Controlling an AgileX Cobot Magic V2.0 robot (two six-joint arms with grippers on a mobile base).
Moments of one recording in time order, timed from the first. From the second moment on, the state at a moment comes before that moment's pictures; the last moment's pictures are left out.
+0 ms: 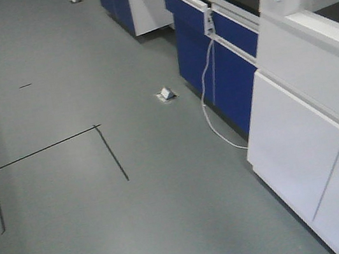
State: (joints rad) left arm -0.13 0.33 -0.62 0.32 0.71 -0.18; right arm 0.29 0.25 -0.42 -0.18 0.42 0.15
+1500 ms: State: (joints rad) left arm -0.13 0.32 -0.62 0.32 0.71 -0.18; right arm 0.29 0.25 -0.42 -0.18 0.42 0.15
